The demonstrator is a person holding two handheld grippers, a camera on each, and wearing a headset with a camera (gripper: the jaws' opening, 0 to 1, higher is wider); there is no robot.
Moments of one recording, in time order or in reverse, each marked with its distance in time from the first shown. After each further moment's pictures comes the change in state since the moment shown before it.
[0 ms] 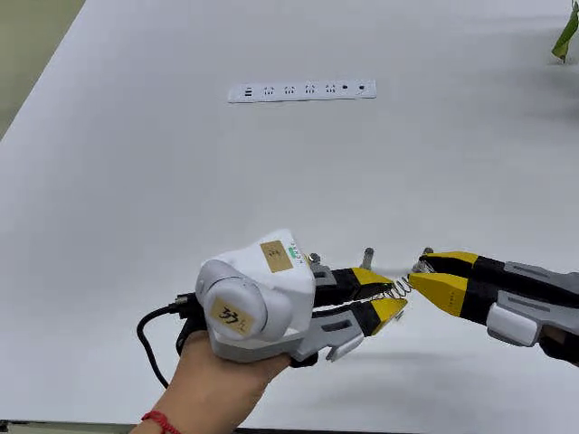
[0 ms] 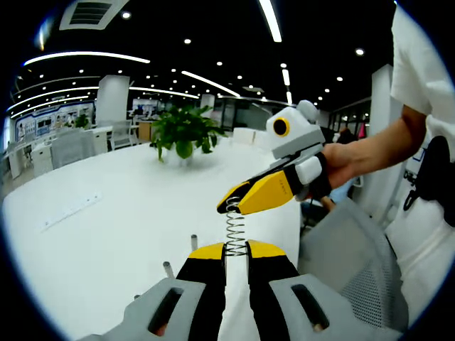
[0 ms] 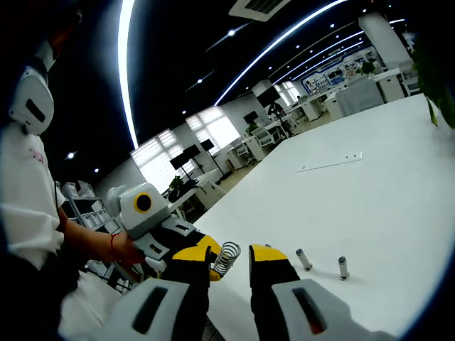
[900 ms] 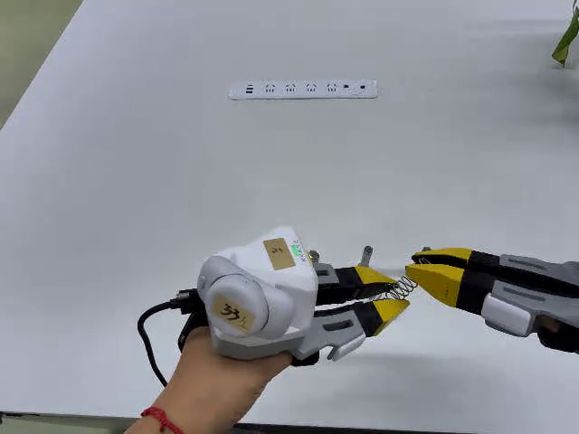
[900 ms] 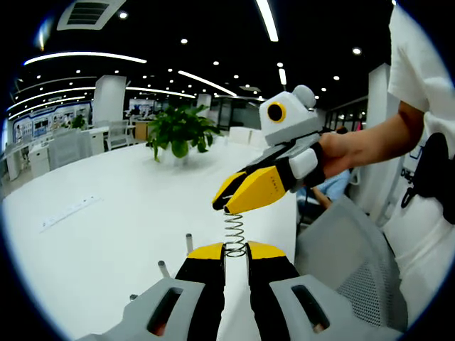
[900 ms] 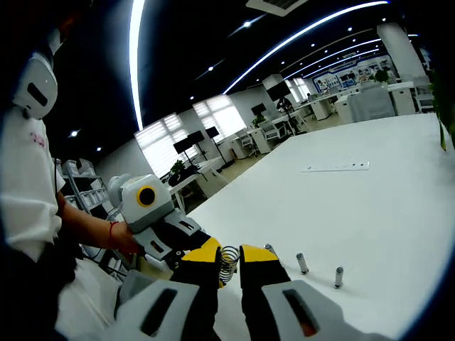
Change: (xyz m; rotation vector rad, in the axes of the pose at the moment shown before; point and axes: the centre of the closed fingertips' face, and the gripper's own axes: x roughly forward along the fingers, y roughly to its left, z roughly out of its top) left arm 0.002 -0.006 -0.003 0.010 0.013 -0.022; right arm 0.003 0.010 -0.001 -0.144 0.099 0.009
